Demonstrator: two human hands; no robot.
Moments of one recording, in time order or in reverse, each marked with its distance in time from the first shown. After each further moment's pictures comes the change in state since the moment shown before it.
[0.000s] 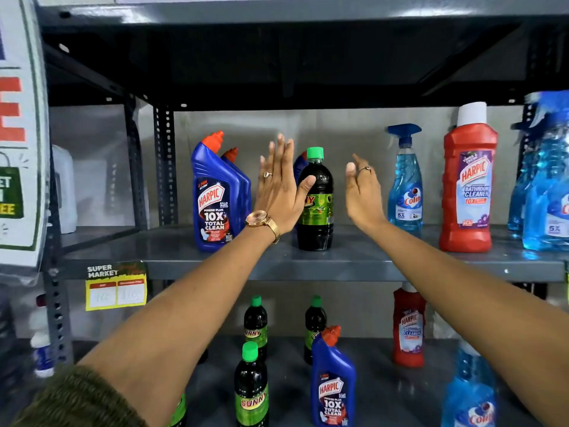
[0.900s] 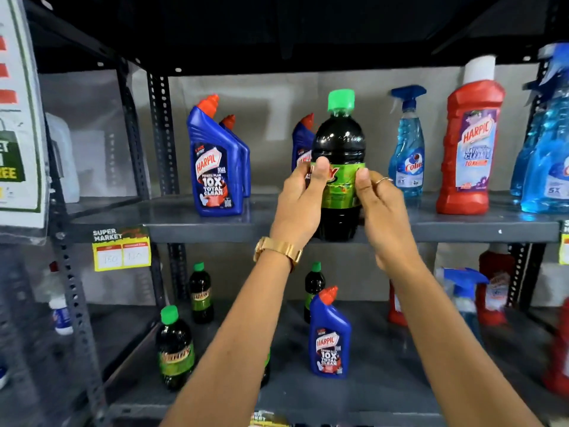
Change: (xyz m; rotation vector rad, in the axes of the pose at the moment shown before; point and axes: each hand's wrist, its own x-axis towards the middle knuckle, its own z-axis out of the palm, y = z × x) left_hand -0.081 0.094 -0.052 -0.874 -0.141 -0.512; right_hand -0.112 -0.018 -0.039 0.521 -0.109 0.112
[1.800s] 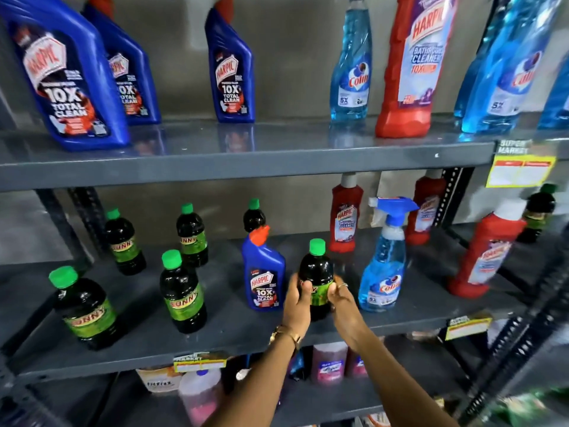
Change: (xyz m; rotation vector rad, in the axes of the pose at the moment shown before) left_hand -0.158 -0.260 0.160 -0.075 -0.143 -0.579; right_hand -0.176 0.267 -0.107 0.088 0.060 0.820
